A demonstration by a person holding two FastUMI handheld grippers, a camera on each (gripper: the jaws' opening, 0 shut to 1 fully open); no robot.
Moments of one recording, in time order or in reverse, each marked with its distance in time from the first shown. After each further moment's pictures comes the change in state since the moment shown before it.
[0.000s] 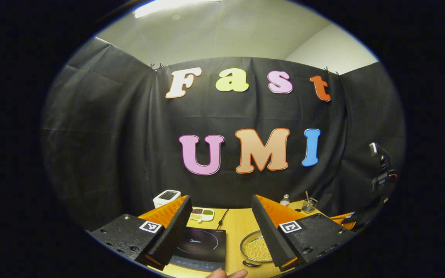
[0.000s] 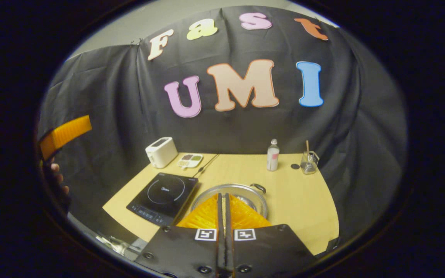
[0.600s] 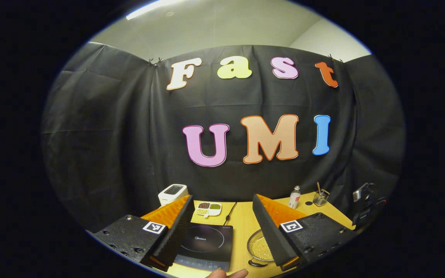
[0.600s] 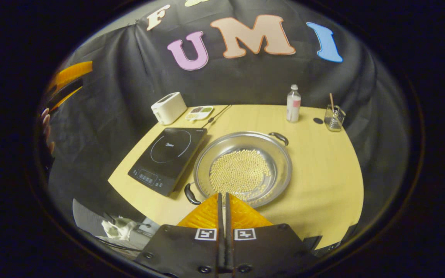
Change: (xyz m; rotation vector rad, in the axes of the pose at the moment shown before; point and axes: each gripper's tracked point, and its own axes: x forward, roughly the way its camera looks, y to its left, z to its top) left arm 0.038 0.000 -0.020 0.037 0.046 0.032; right arm 0.045 0.015 -0.128 0.036 0.320 0.085
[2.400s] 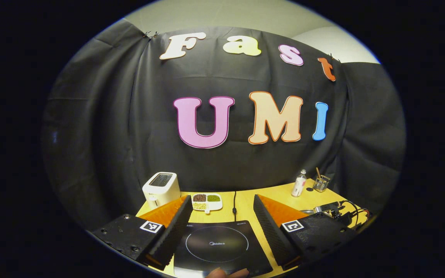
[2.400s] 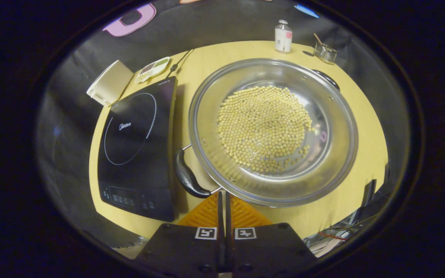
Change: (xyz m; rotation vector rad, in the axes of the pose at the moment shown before) left arm 0.097 0.109 -0.093 -0.042 0.105 -0.204; right arm 0.148 0.089 -0.060 0.344 0.386 -0.277
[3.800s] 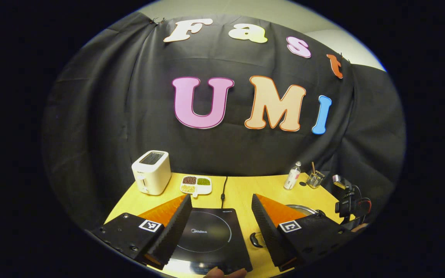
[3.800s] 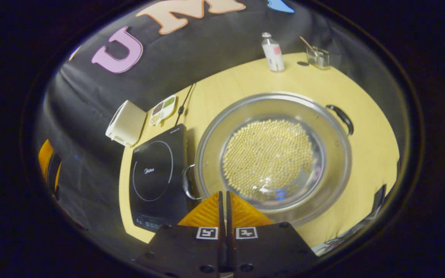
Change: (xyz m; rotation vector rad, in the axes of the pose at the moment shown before) left arm 0.008 -0.044 -0.044 -0.104 0.138 -0.001; right arm -0.033 -0.027 0.083 0.087 -0.236 0.171
